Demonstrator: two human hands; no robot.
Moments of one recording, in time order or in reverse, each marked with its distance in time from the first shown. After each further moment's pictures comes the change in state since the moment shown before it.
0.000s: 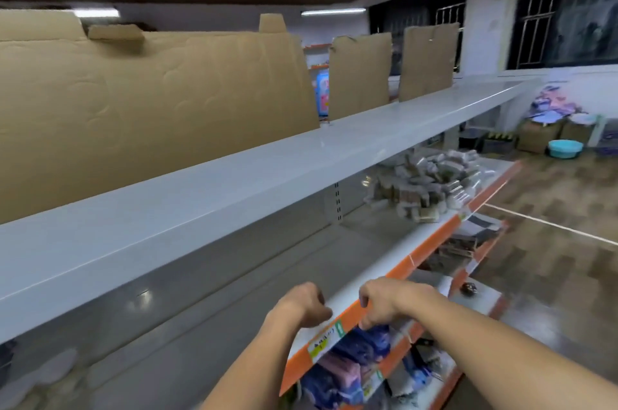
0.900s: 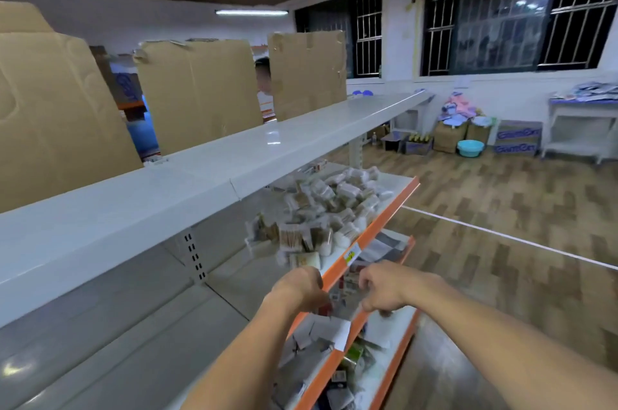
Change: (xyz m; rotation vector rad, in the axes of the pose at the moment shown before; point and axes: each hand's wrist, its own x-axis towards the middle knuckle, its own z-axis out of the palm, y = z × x) left_hand 0.213 0.350 0.000 0.139 -0.003 0.270; right_hand 0.039 0.374 -0.107 0.177 0.115 0.151
